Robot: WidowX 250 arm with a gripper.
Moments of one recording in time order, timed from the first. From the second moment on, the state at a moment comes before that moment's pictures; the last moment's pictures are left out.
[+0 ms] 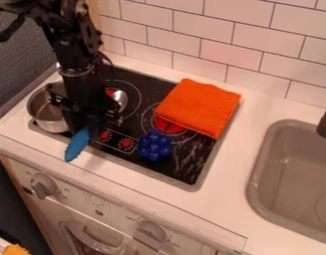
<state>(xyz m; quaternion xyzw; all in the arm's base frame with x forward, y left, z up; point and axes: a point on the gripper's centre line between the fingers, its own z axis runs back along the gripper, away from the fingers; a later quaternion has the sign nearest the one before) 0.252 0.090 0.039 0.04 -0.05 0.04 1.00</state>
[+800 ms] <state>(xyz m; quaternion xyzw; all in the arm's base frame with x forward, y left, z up) 0.258 0.084 0.013 0.06 -0.01 0.04 1.00</state>
